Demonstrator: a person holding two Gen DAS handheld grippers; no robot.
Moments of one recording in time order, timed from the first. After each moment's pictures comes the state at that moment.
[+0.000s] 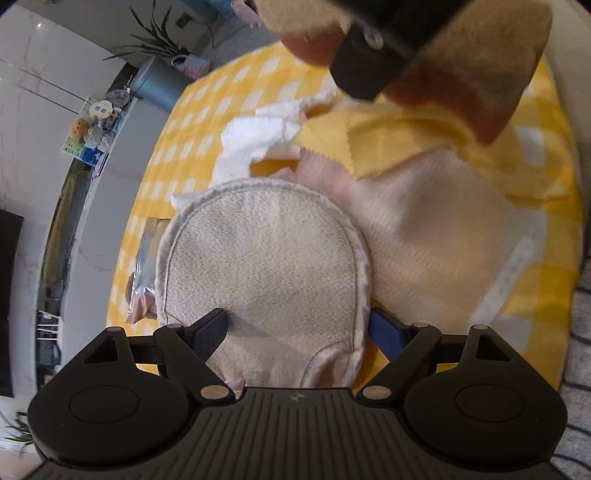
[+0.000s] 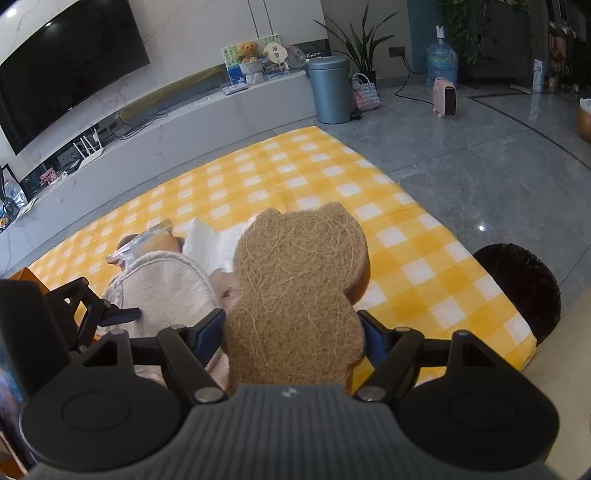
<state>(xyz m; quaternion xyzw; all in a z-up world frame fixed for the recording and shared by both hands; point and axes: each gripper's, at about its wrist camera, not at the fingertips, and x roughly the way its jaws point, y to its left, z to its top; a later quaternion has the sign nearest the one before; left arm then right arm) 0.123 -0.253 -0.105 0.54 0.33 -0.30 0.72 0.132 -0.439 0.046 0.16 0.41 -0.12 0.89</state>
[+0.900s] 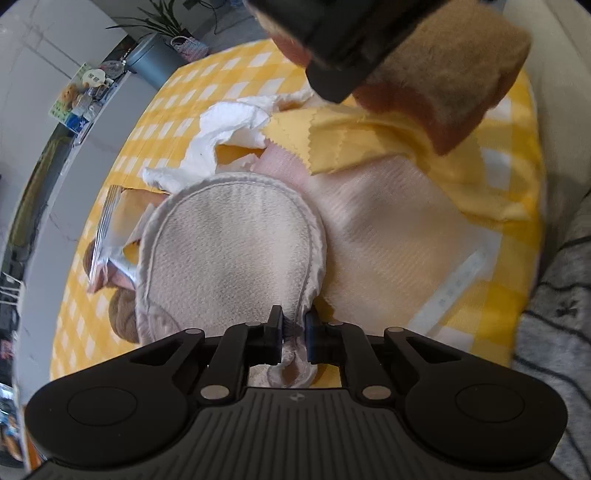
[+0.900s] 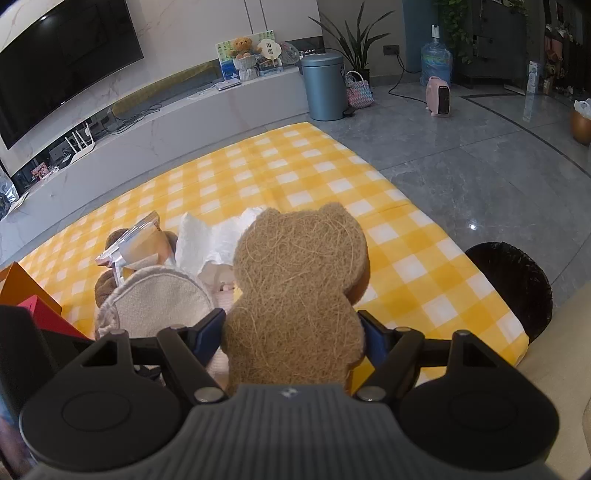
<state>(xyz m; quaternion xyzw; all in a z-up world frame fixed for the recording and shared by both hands) 0.095 -0.238 -0.095 0.44 0.38 -0.33 0.74 0.132 -0.438 0.044 0.15 0.41 -0.13 0.89</state>
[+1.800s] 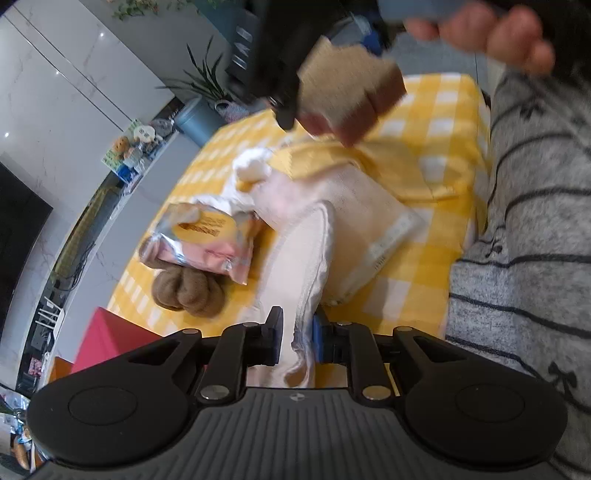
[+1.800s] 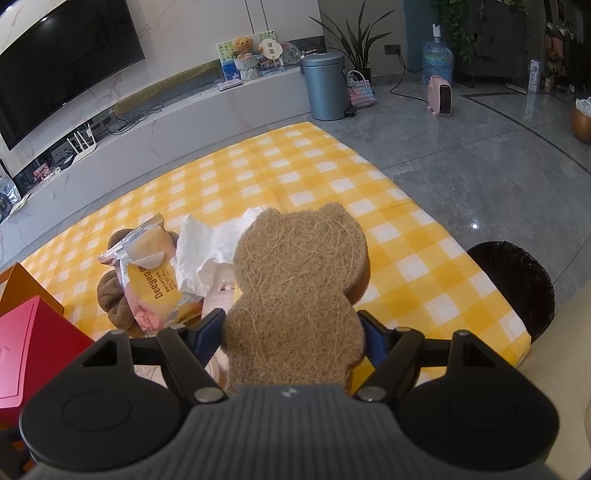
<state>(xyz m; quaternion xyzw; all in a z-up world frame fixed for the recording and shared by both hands) 0.016 -0.193 -0.092 0.43 0.26 -0.31 0.80 0.132 -0.438 0.045 0.16 0.41 -0.13 0.89</state>
